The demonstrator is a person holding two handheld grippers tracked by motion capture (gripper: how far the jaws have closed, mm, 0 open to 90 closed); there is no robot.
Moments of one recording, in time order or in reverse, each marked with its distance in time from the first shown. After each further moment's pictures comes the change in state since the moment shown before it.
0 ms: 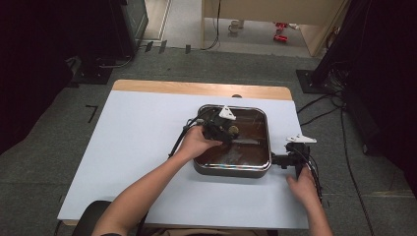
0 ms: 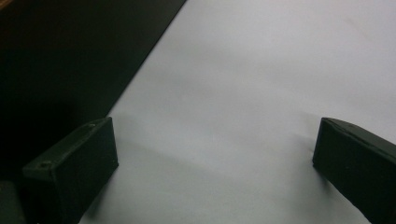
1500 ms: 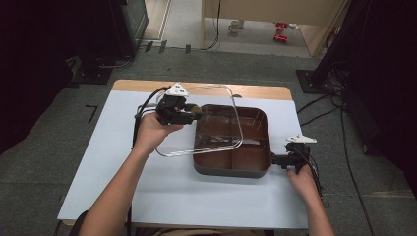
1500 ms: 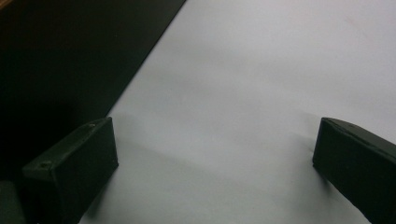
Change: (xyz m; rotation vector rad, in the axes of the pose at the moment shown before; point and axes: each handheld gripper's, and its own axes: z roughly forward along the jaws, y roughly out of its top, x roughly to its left) left arm 0.042 -0.014 -0.143 -0.095 0.125 -0.128; right arm 0.000 0.000 0.000 0.000 0.001 0.001
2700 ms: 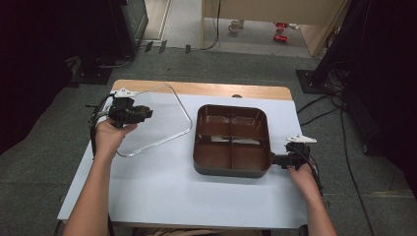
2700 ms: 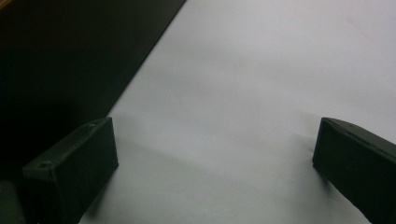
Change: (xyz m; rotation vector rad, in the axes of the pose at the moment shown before) left arm 0.105 -0.096 -0.047 0.047 0.276 -0.235; right arm 0.000 0.000 0.000 0.001 0.001 0.000
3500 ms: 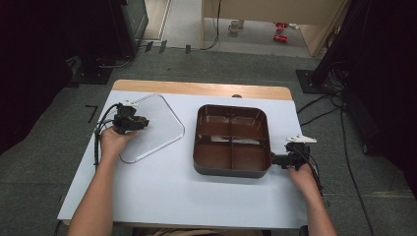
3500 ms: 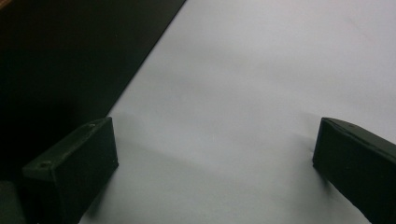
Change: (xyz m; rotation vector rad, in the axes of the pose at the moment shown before) left arm 0.032 -0.042 0.056 0.132 0.095 -0.036; right arm 0.000 0.000 0.000 0.000 0.000 0.000
